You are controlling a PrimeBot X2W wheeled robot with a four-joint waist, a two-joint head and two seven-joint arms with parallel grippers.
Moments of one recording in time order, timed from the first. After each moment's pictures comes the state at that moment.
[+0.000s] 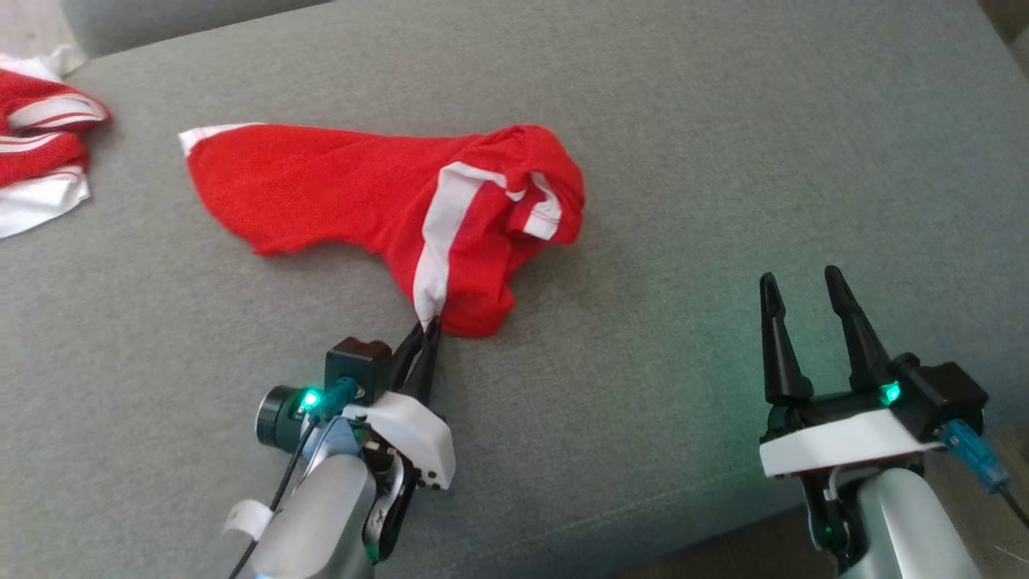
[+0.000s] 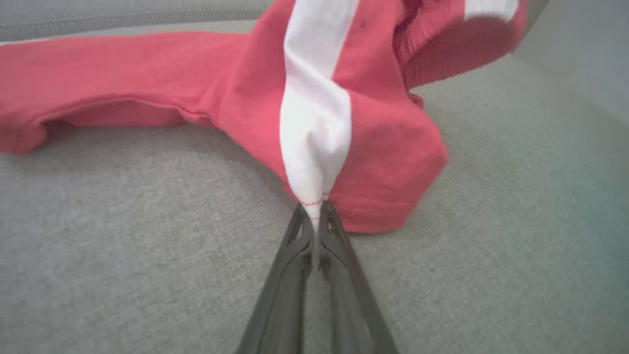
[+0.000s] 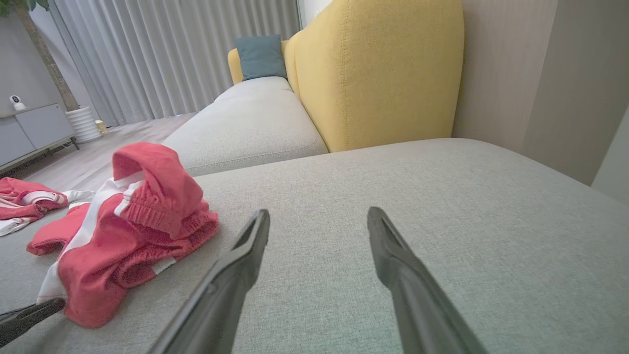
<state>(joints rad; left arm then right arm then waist) -0.34 0.05 -0.54 0.62 -0.31 0.06 -0.25 -0.10 -0.05 0.08 0.20 0.18 0.13 -0.25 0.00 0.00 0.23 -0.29</state>
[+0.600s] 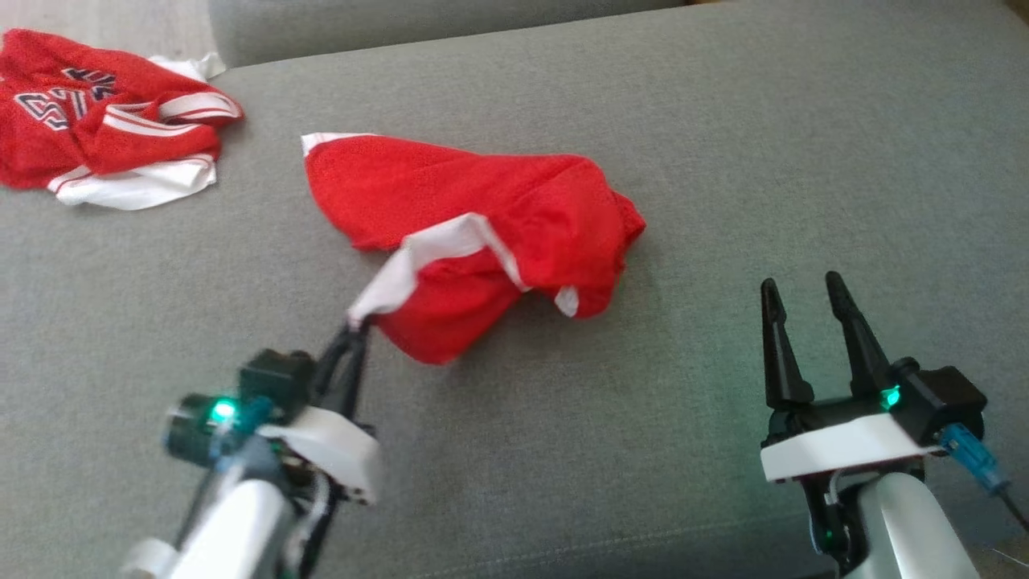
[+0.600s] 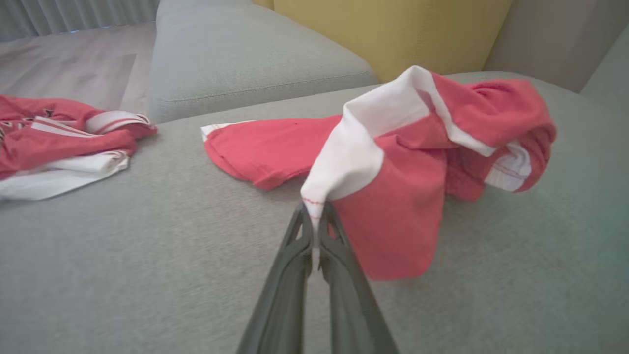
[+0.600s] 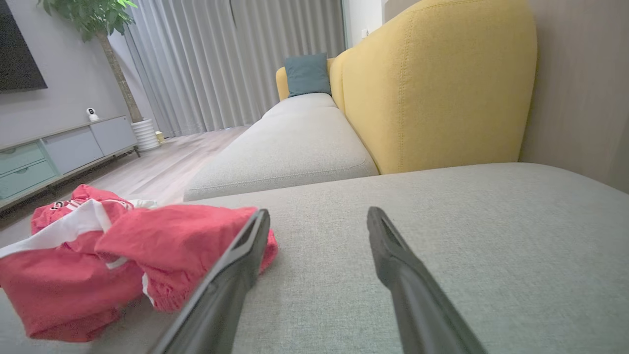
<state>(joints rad) -0.19 0.22 -0.49 0.24 -0.30 0.11 -0.14 -0.09 -0.05 0.08 0.21 0.18 0.13 -0.25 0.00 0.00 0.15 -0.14</state>
